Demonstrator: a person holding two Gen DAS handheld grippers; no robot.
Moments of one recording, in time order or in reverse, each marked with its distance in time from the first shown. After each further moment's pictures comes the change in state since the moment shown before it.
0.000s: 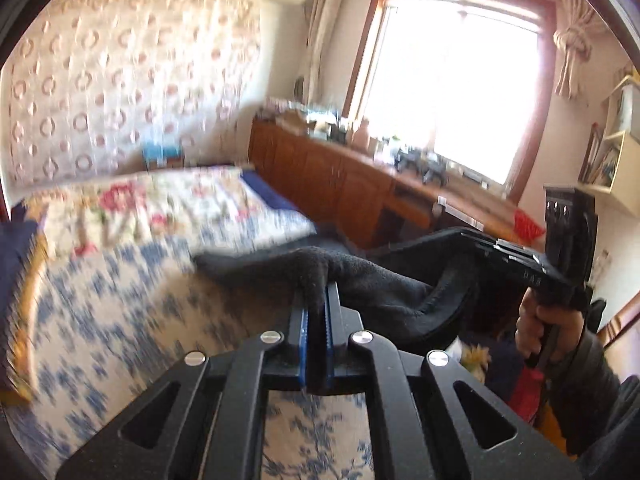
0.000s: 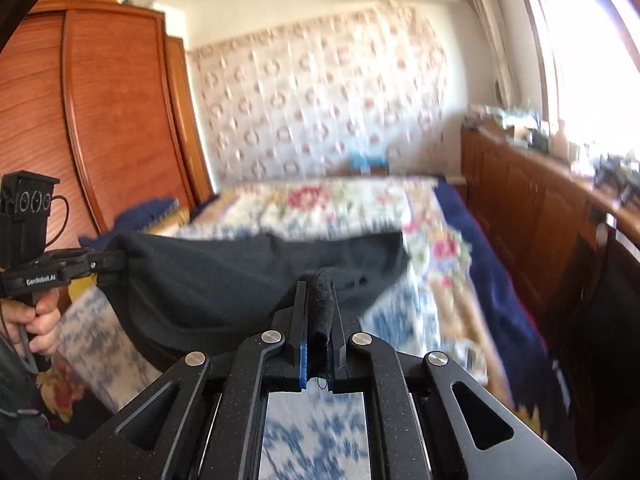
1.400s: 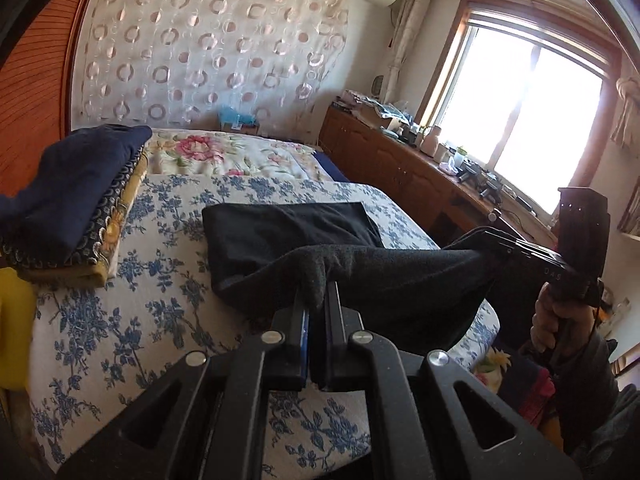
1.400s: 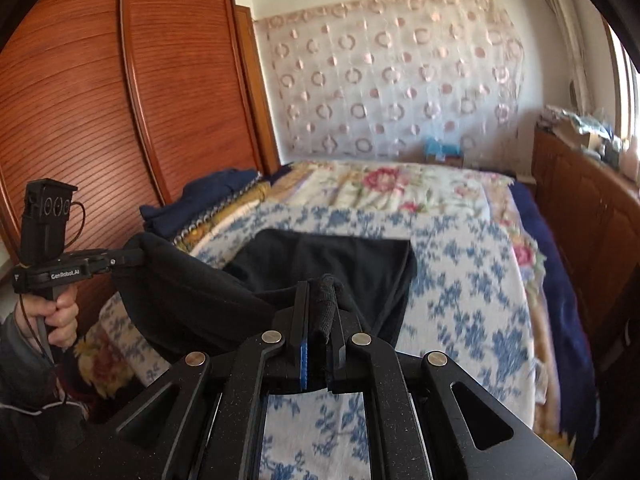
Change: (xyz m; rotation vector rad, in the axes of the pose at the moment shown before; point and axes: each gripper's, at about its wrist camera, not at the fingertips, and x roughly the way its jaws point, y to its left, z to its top) left arm -0.059 0.077 -0.103 -0.209 0.053 0.178; right arm 0.053 0.080 -0.005 -0.094 0.128 0.227
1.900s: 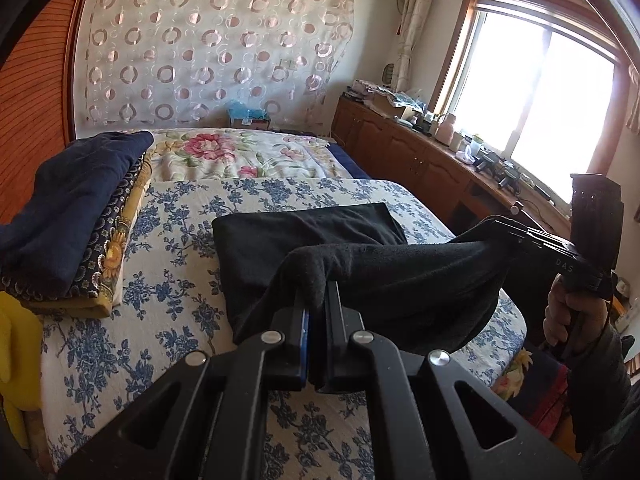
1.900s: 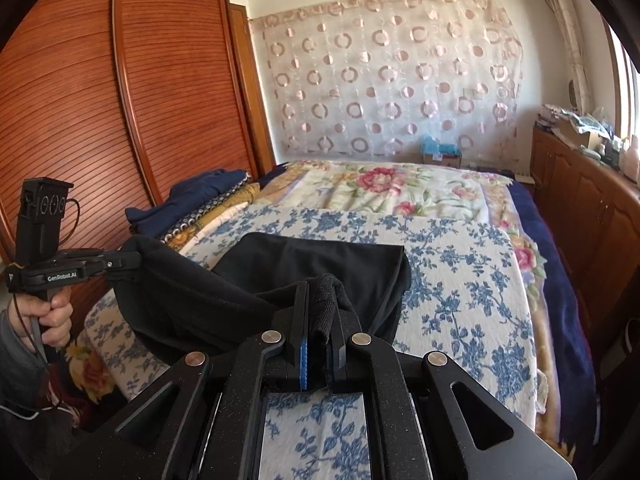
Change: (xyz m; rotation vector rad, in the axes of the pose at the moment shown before) left arm 0.026 0.017 0.029 0.027 0.034 0.063; right arm 0.031 -0.014 0.017 -0.004 -0.002 -0.009
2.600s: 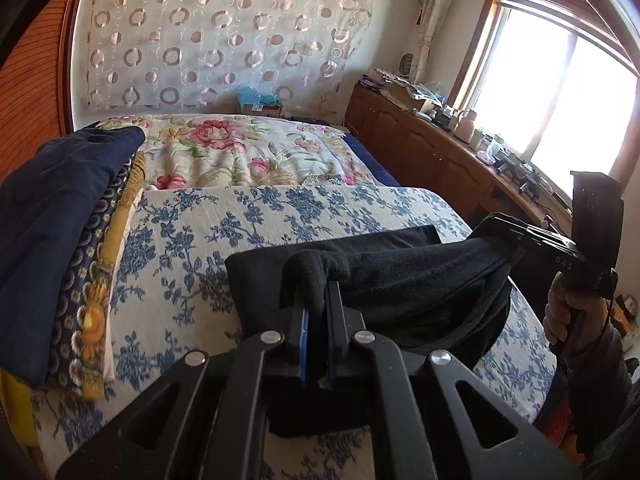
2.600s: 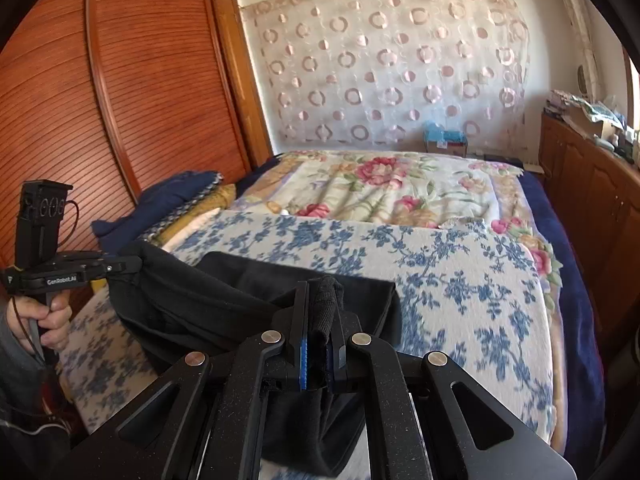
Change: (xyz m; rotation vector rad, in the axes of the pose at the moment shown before) left arm 0.082 0.050 0.052 -0.038 0.054 0.013; right arm 0.090 -0.049 0.040 0.020 0.050 0.017
